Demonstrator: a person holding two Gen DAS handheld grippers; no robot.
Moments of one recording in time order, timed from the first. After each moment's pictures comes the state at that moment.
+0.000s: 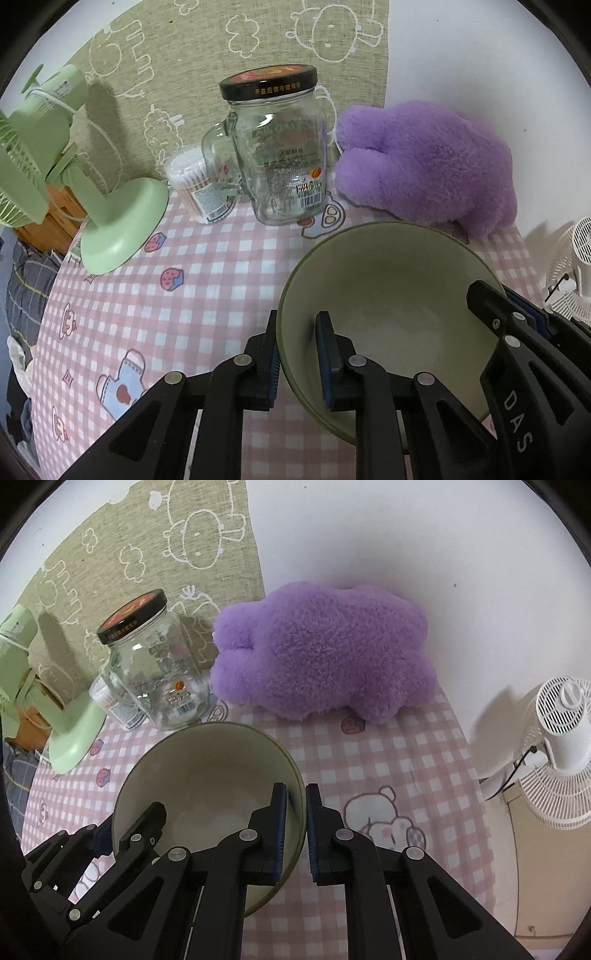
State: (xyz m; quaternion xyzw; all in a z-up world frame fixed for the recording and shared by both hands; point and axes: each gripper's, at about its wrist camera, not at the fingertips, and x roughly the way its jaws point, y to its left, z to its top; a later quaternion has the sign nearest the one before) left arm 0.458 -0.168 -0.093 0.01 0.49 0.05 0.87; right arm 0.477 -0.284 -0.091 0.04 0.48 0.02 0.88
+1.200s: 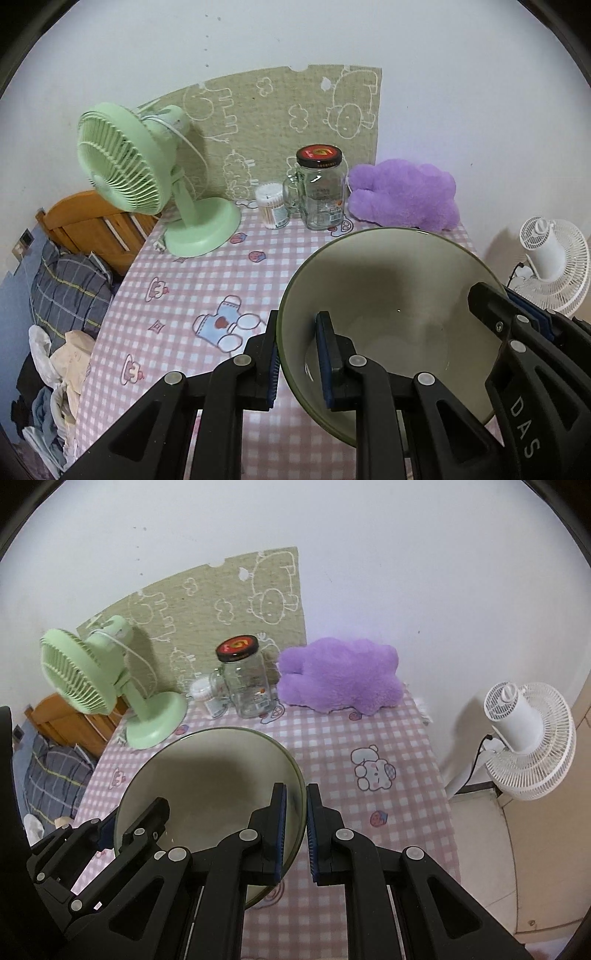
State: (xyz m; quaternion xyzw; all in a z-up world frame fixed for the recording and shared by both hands) left arm 0.303 -0.139 0.021 0.01 0.43 0.06 0.90; right arm 0.314 -0.254 0.032 0.04 0.42 0.05 0.90
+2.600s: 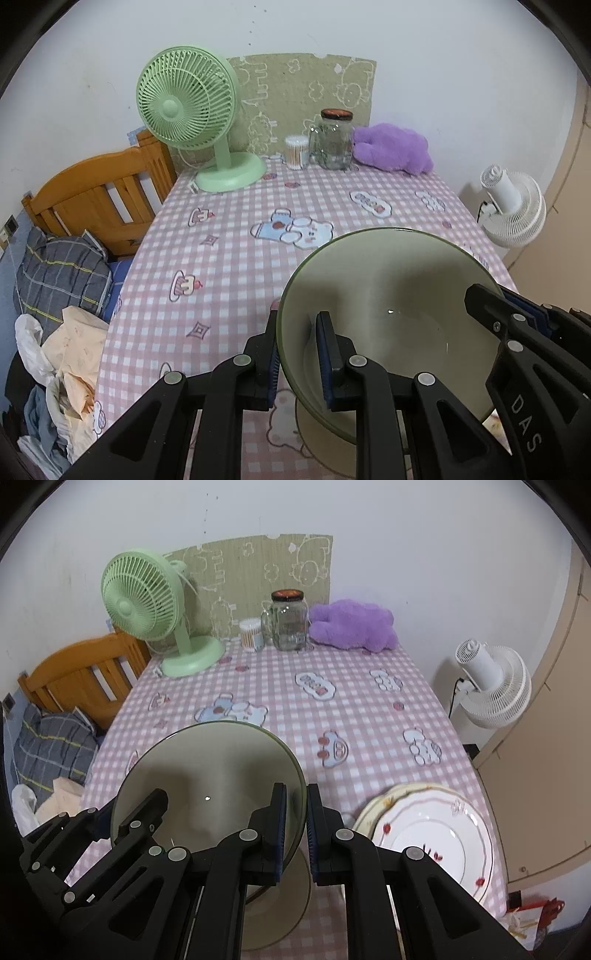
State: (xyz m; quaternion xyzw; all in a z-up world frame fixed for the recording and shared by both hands) left arm 0.136 -0.016 -0.007 0.02 0.44 -0.04 0.90; right arm 0.131 -0.122 0.020 0.01 0.44 -0.02 0.90
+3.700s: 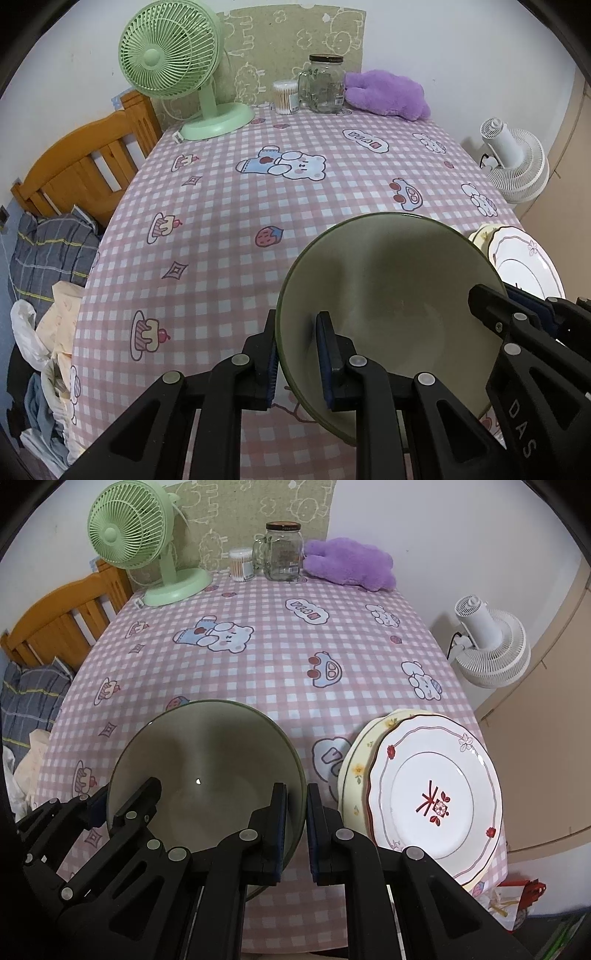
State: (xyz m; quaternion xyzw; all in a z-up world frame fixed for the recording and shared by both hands) left arm 0.119 -0.022 -0.063 0.03 0.49 -0.04 0.87; right arm 0.113 -0.117 -0.041 -0.02 0.52 -0.04 0.85
